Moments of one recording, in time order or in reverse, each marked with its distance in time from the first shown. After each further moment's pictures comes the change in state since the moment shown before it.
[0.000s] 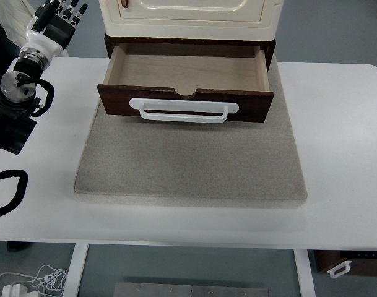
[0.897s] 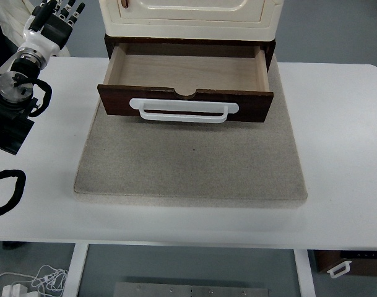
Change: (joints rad) left arm 0.000 0.010 0.002 -0.001 0.006 -0.013 0.000; right arm 0.000 0.000 0.000 0.000 0.000 0.000 0.000
